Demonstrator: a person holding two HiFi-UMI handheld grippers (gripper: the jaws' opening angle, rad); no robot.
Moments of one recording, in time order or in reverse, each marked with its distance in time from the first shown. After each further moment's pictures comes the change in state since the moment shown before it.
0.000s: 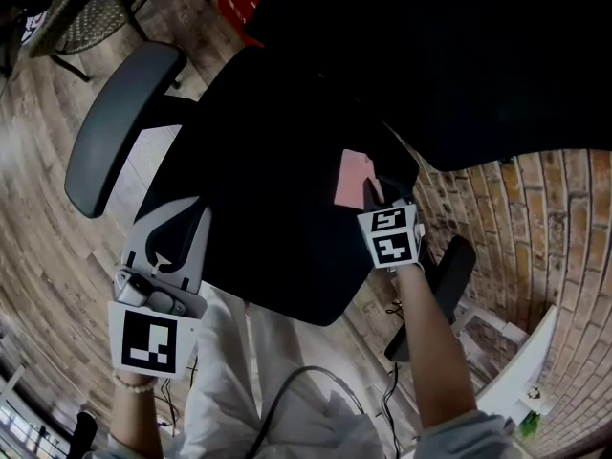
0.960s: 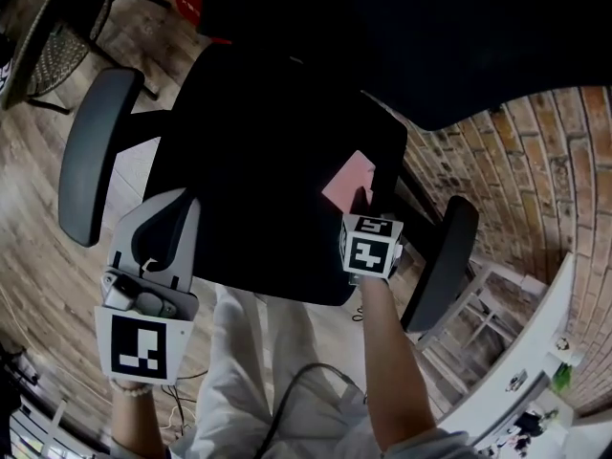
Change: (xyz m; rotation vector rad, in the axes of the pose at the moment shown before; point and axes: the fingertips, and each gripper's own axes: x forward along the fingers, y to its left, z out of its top) left arm 0.009 0.002 0.022 -0.071 0.015 -0.080; right arm -0.041 0.028 -0.058 0.537 0.093 -0.240
